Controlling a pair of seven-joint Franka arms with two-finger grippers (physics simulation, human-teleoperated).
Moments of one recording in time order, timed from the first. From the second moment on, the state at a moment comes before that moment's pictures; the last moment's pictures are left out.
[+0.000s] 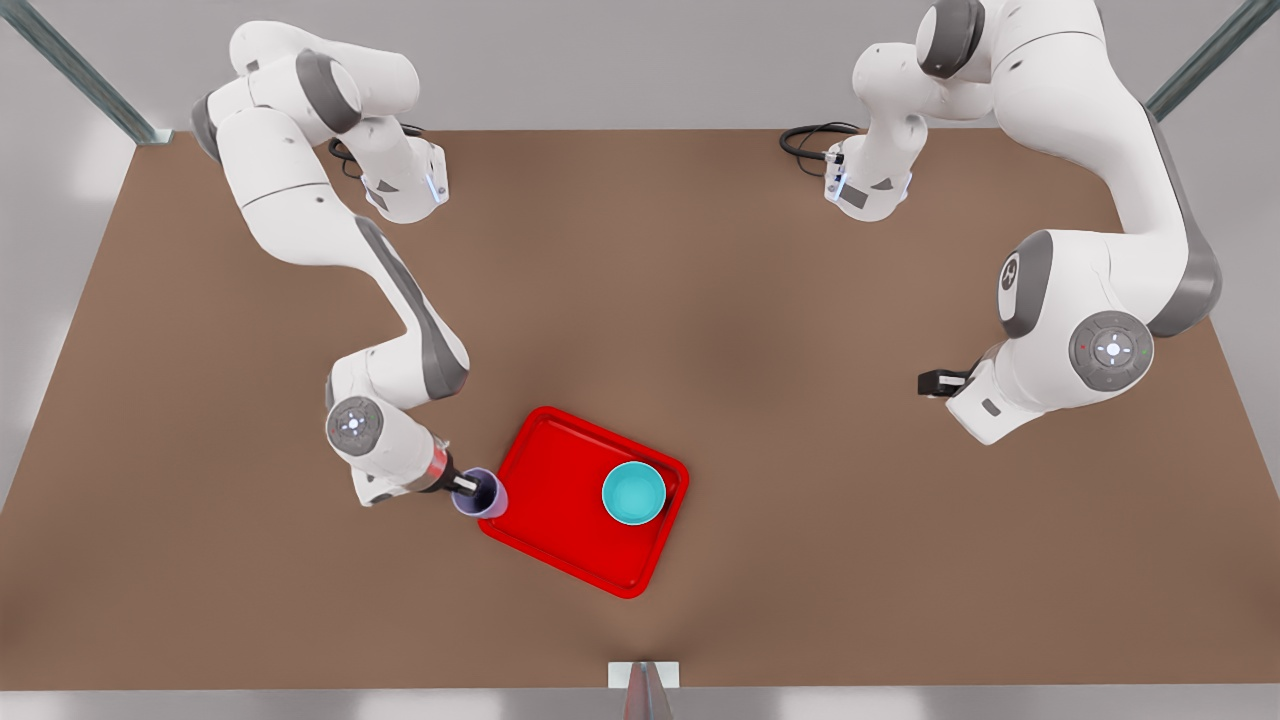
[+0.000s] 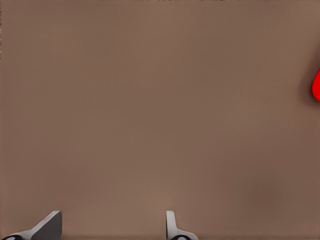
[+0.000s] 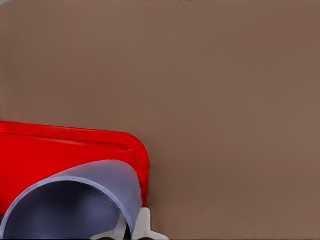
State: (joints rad) left arm -0.25 0.39 0.13 -1.27 0.03 1.43 -0.02; right arm 0.06 0.70 0.31 -1.45 -0.10 2.19 0.70
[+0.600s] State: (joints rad) left arm -0.25 0.39 0.13 -1.27 0.03 1.43 -0.02; right arm 0.15 0.76 0.33 -1.46 -0.13 2.19 0.63
